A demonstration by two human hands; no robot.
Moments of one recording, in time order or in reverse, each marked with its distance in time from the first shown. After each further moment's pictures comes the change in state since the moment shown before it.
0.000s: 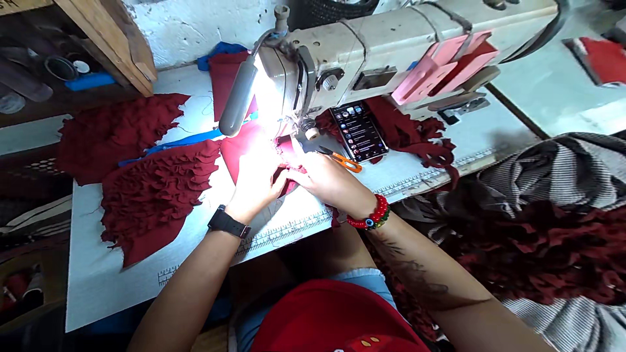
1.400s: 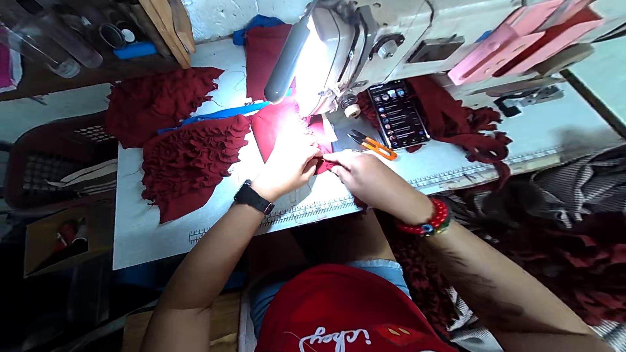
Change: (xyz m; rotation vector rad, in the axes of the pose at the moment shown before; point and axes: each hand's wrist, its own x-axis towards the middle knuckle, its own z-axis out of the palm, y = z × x) left_hand -0.004 0.006 -0.008 -0.018 -0.144 0.151; right_hand -0.030 0.005 -0.004 0.034 -0.107 -0.066
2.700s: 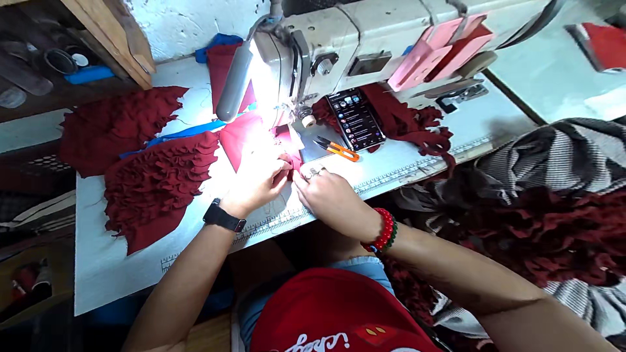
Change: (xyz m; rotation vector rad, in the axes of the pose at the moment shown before) left_hand -0.002 0.001 -0.003 -0.002 0.073 0.079; right_hand -0.016 -0.018 0.027 -0.500 0.102 -0.129
